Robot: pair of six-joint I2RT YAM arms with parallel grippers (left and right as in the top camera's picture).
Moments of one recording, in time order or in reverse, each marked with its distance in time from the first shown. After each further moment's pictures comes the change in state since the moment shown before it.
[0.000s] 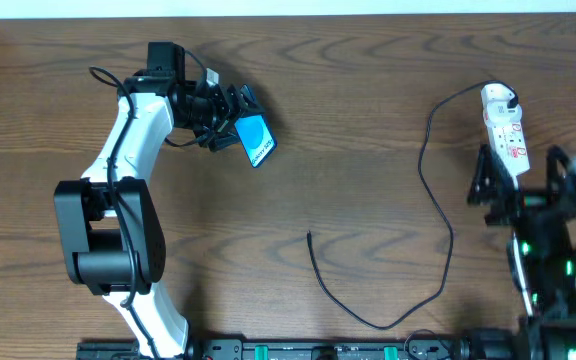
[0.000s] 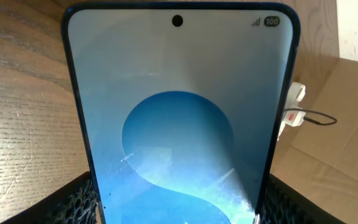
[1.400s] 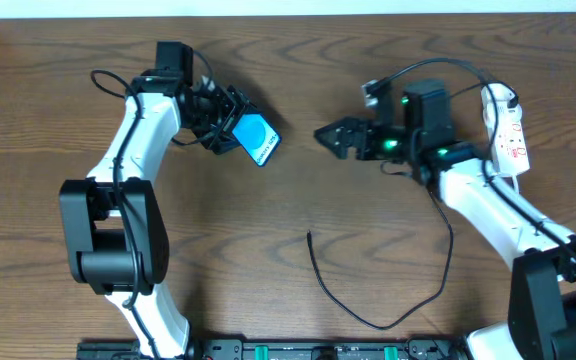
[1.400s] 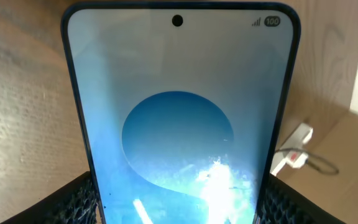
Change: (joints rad) left arm -0.036 0.000 0.000 0.003 -0.129 -0.254; right arm 0.324 1.093 0.290 0.205 -0.590 0.264
